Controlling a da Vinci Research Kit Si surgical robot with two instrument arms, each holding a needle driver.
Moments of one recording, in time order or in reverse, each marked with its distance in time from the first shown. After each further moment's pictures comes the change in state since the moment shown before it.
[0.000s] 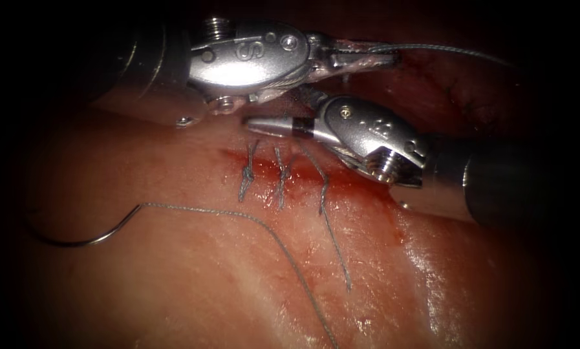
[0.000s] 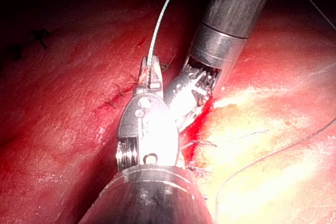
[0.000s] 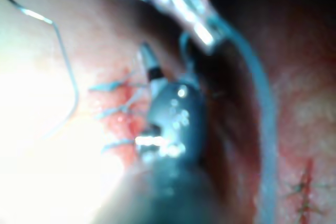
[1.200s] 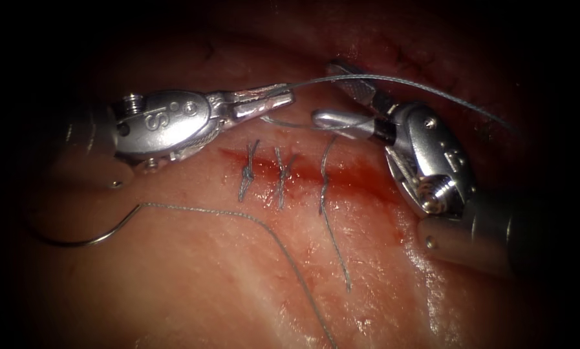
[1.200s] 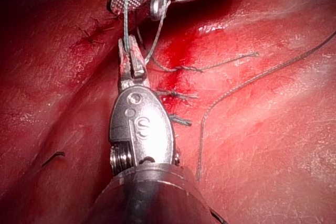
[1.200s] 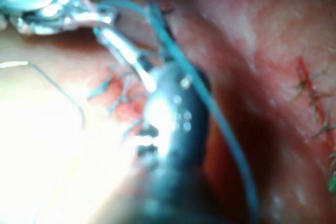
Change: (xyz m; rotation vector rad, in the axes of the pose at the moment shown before) right arm 0.003 0.000 -0.008 0.235 0.314 0.118; left arm -0.008 -0.001 -0.005 0.168 0.129 -0.032
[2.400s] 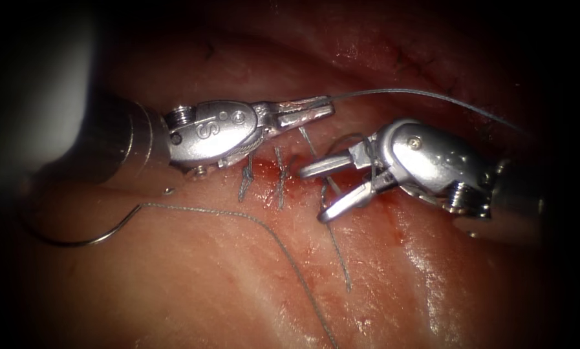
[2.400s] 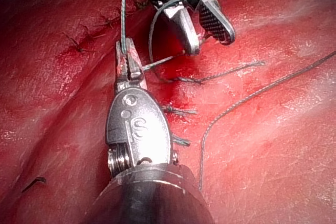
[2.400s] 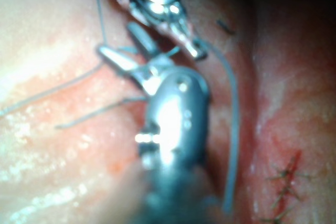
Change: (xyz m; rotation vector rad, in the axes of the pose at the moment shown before) right arm -0.001 -0.003 0.002 0.940 -0.416 -0.156; left arm -0.004 0.001 0.003 -0.075 -0.015 -0.014
